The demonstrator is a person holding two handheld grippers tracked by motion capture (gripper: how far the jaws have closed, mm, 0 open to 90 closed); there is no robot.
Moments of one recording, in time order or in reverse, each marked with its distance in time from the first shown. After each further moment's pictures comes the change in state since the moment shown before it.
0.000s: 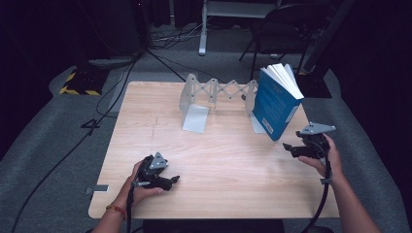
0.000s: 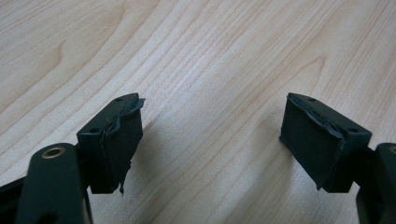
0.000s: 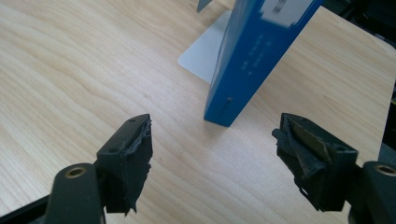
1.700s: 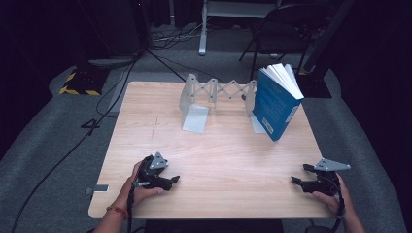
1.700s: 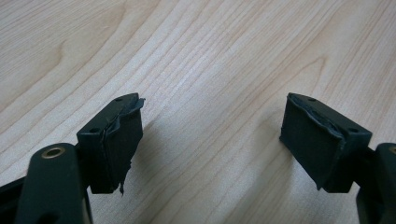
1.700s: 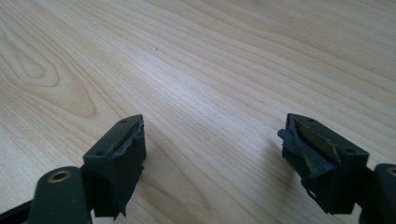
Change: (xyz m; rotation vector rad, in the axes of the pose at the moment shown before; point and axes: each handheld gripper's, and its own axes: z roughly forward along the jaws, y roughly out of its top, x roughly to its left) left arm -0.001 0.000 0.000 0.000 0.003 -0.004; right arm 0.018 -0.121 -0.008 -0.034 0.126 0.126
